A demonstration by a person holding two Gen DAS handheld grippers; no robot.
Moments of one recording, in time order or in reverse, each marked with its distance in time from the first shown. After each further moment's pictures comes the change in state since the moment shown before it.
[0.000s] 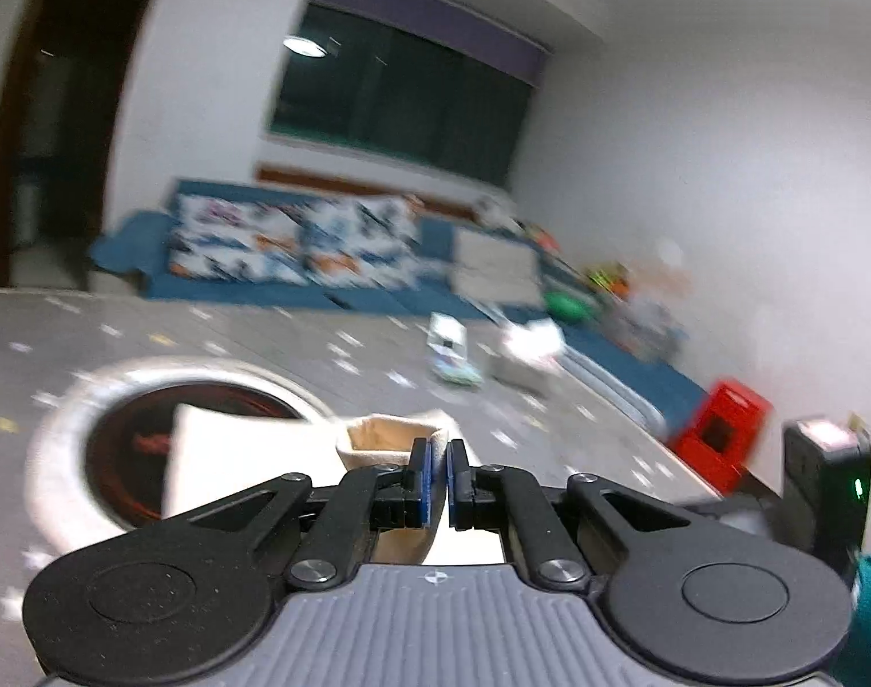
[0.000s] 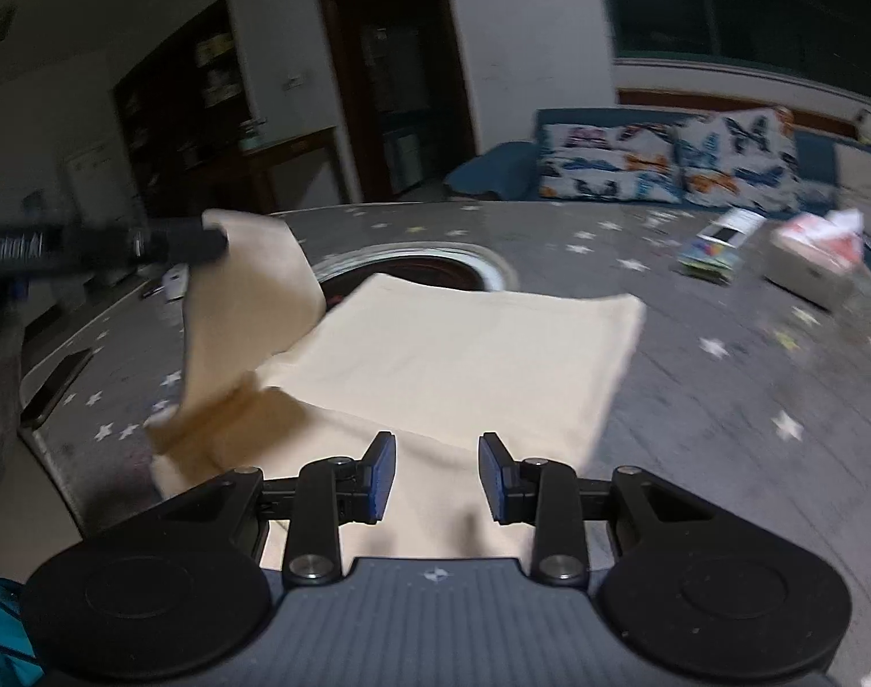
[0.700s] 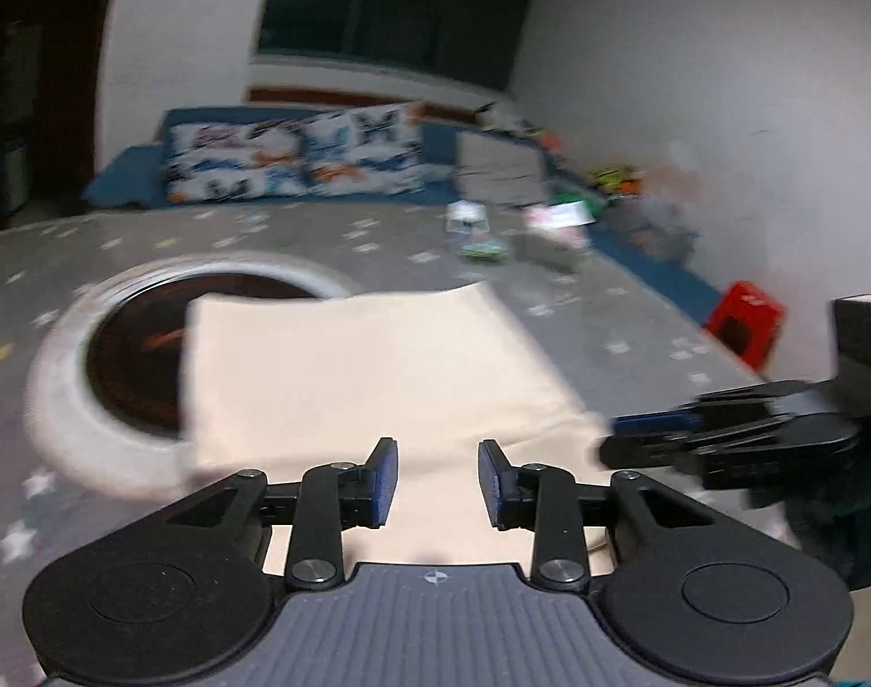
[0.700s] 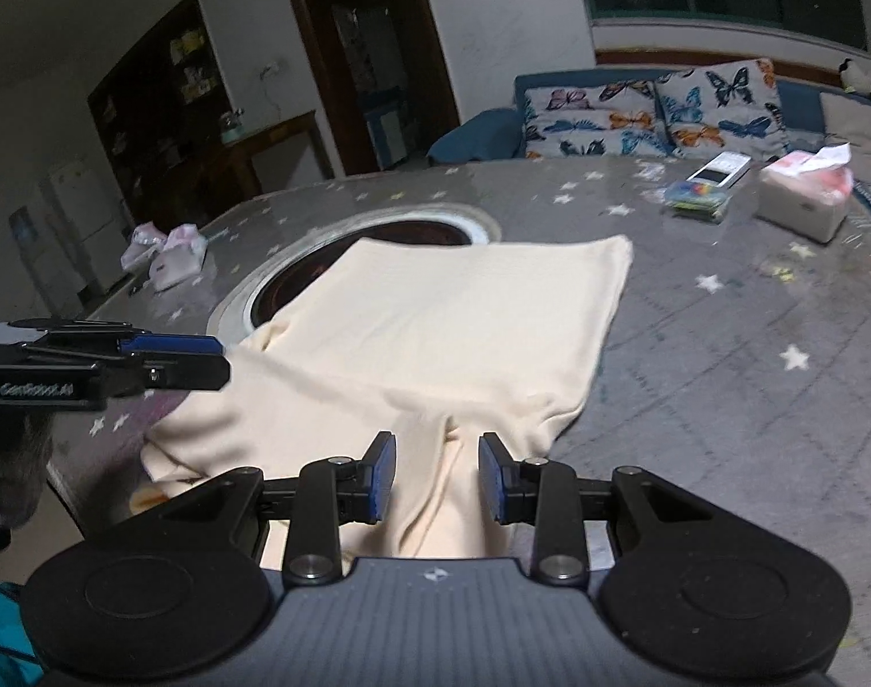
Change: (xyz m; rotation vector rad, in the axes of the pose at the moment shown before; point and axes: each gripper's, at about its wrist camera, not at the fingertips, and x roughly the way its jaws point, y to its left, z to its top) left arm 0.013 0.057 -0.043 0.014 0.174 0.112; right arm 0.022 0.000 -0.013 0.056 0.070 0.017
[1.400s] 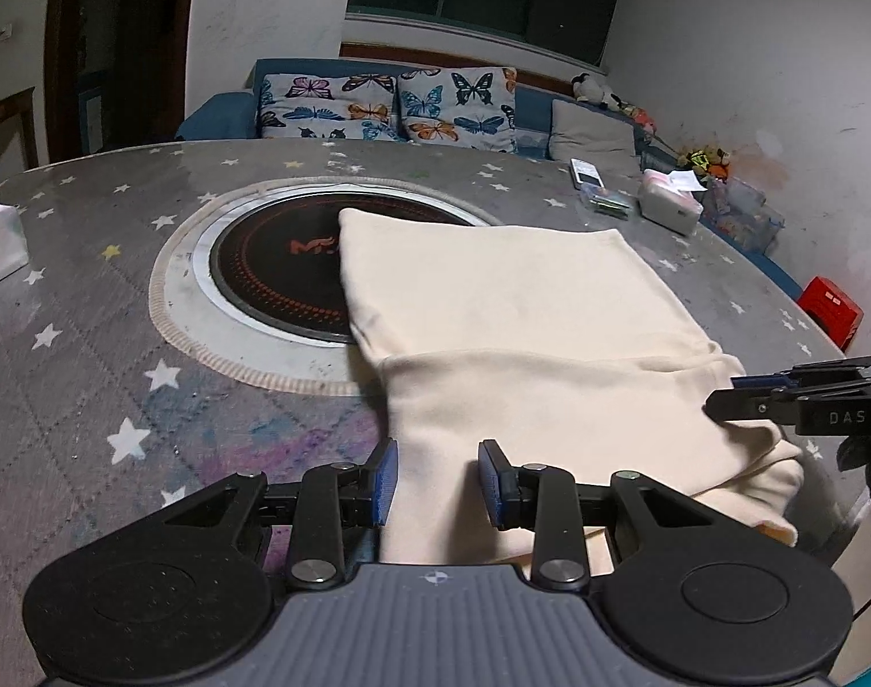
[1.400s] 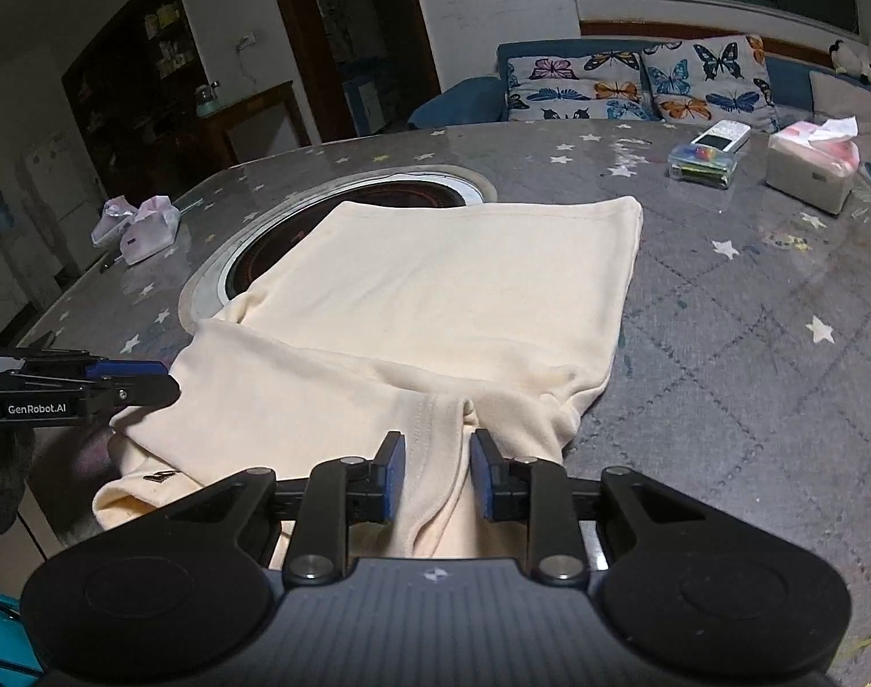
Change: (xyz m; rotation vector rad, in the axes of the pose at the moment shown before) left arm -0.004 0.052 -0.028 -0.067 0.060 0.115; right arm 0.027 0.012 -0.002 0.009 0.052 -0.060
